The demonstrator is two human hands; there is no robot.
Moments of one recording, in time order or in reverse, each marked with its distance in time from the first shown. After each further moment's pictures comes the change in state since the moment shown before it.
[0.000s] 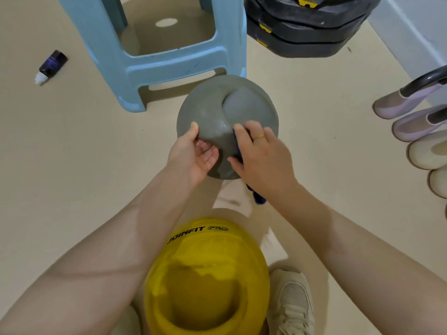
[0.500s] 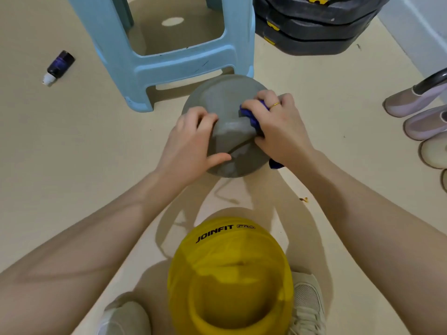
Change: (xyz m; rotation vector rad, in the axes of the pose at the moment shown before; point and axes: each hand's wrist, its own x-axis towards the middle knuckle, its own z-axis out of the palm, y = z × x) left_hand -0.004 0.031 -0.030 1.913 -0.111 1.120; right_hand 0.046 0.027 0.000 0.119 -0.064 -0.009
